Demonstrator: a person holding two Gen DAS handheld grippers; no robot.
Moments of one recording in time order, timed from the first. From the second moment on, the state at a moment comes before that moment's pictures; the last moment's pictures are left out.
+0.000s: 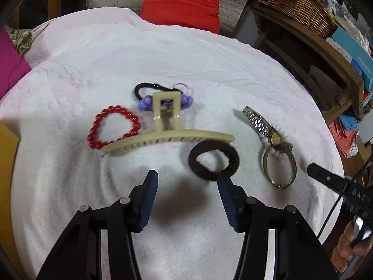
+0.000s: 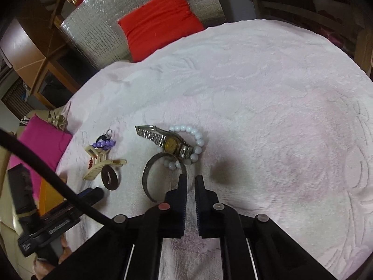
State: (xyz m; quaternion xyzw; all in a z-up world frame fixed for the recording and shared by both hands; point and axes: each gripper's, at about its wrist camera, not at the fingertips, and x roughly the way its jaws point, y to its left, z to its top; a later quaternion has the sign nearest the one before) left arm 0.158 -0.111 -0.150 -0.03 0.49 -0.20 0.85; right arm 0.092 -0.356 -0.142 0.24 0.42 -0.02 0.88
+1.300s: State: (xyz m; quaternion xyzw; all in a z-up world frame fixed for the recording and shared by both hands) left arm 0.146 -0.068 -0.123 -0.03 0.44 -0.25 0.86; right arm 0.133 -0.277 -0.161 0.04 0.45 -0.08 0.89
